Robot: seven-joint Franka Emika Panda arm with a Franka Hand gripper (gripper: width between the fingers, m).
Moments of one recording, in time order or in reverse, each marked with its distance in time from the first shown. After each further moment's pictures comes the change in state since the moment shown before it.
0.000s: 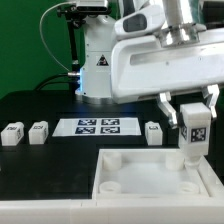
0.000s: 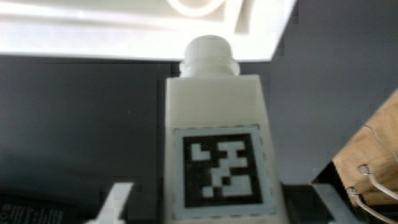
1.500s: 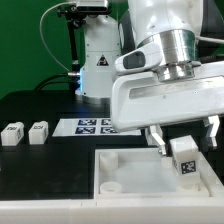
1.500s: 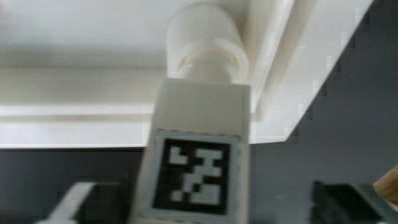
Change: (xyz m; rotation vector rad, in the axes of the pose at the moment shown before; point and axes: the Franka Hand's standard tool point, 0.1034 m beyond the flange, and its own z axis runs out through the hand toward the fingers) arm -0.032 0.004 0.028 -0.002 -0.033 0.003
